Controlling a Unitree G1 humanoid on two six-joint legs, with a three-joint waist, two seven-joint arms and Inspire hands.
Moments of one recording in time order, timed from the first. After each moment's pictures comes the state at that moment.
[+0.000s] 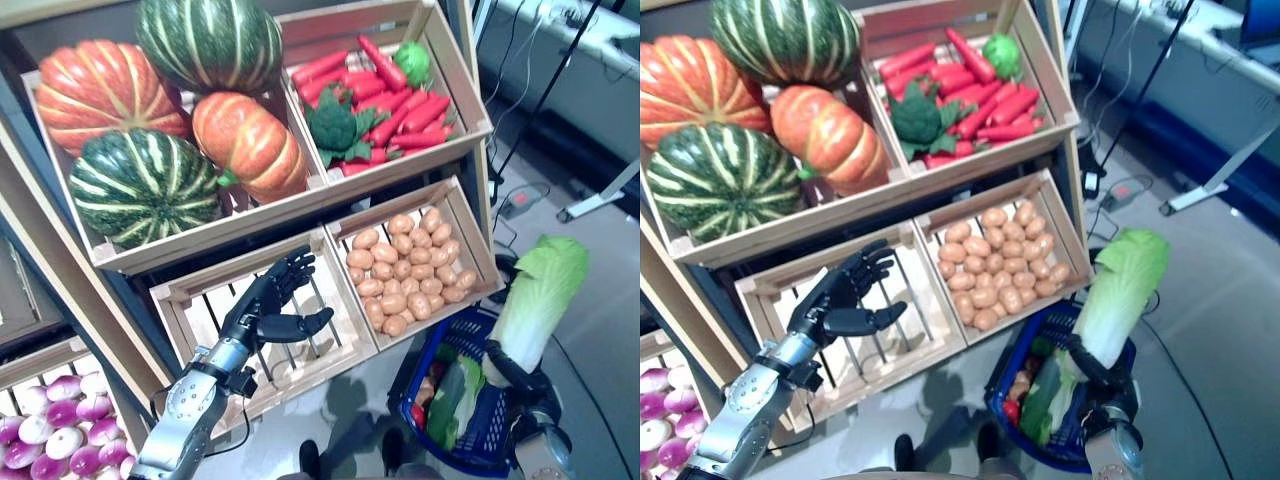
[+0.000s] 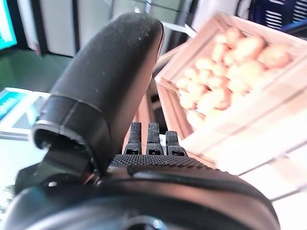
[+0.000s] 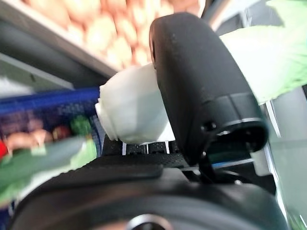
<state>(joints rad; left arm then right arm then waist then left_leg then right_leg) 0.14 0.52 -0.18 -0.11 -0.50 -0.16 -0.10 0.26 -0.33 -0.03 0.22 0.95 -0.16 -0.41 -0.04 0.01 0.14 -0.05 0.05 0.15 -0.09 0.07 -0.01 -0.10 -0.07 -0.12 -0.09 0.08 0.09</state>
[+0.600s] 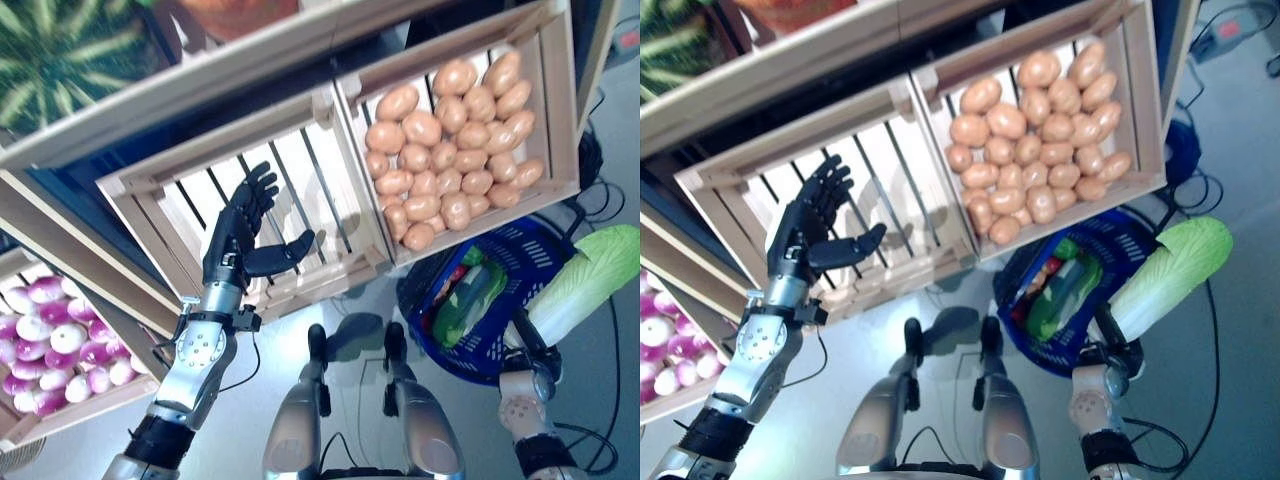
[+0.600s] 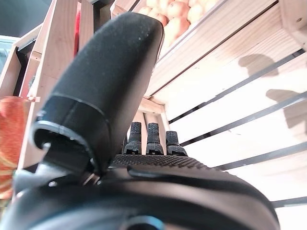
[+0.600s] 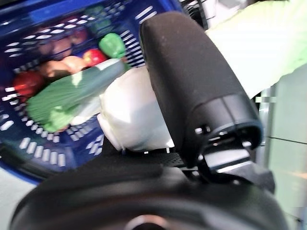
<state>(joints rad) -0.16 0.52 -0.22 -0.03 -0.42 -0.31 0.19 -0.16 -0.30 -0.02 0.56 1.23 -0.32 -0.60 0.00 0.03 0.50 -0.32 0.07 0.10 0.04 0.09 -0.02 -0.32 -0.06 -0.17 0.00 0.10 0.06</state>
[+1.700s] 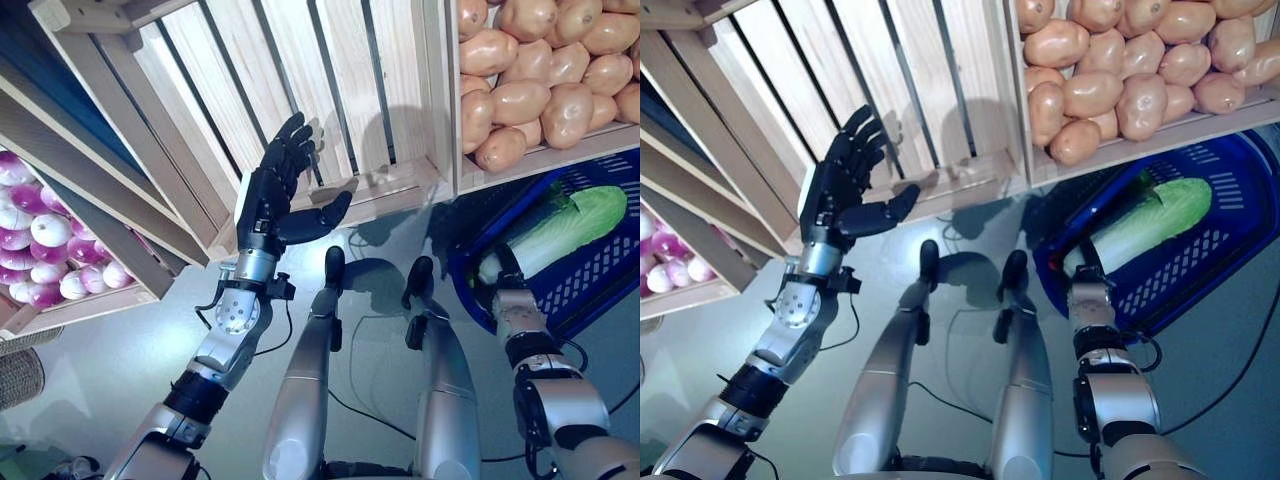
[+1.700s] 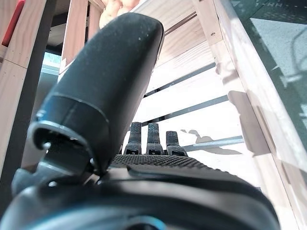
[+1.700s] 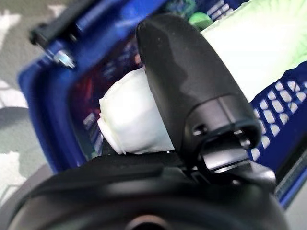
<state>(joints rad) -0.36 0.45 -0.35 0.08 -0.49 -0.39 0.23 -0.68 -0.36 -0.11 1.02 1.62 -0.16 -0.50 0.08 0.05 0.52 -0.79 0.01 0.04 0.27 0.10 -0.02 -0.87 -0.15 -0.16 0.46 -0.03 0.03</state>
